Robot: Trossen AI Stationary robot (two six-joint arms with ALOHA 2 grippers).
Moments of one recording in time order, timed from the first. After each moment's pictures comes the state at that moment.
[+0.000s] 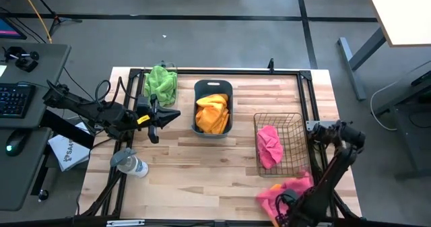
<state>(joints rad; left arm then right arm) -0.38 0.81 0.75 0.12 -0.59 -0.34 1.05 1.88 1.33 -0.88 -0.26 2.16</state>
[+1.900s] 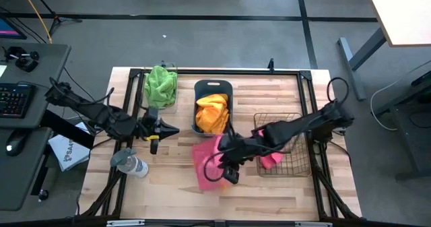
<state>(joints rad) -0.45 0.81 0.75 -0.29 -0.51 -0.61 0.37 1.77 1.71 -0.75 0.04 0.70</state>
